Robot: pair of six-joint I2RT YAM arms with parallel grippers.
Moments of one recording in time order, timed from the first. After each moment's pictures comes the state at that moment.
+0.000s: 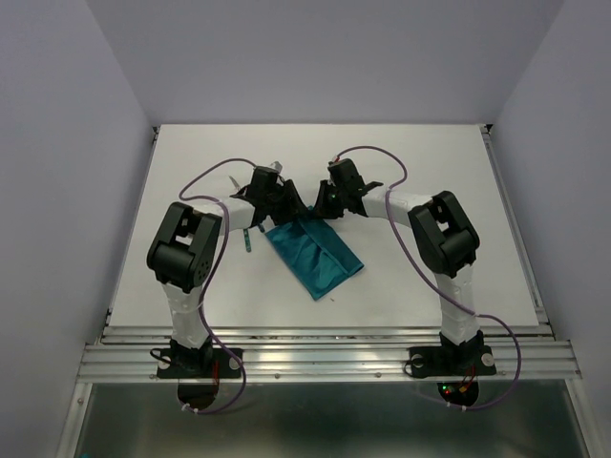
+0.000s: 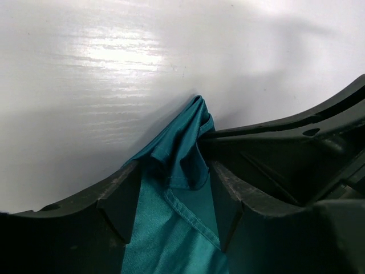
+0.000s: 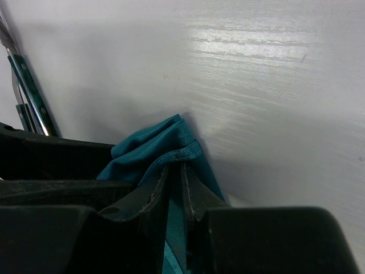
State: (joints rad) left arm -0.41 1.90 1.09 0.04 0.26 -0.74; right arm 0.56 2.13 1.46 -0.14 -0.18 0.67
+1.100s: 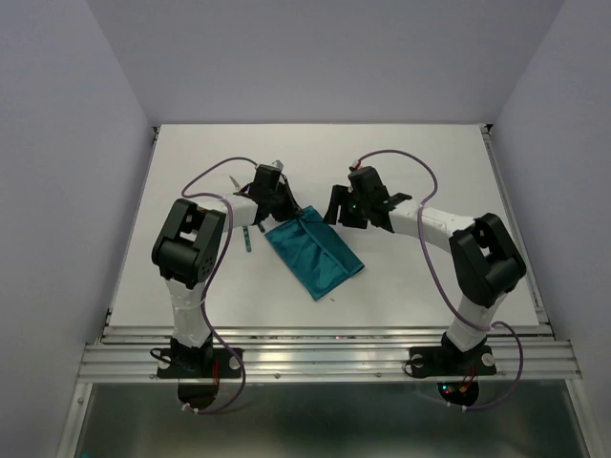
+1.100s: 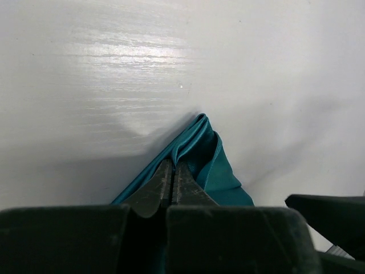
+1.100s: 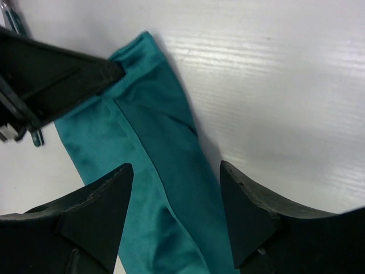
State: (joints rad) left arm -0.41 1.95 1.14 0.03 0.23 -0.74; right arm 0.56 1.82 1.20 -0.16 -0.10 0.62
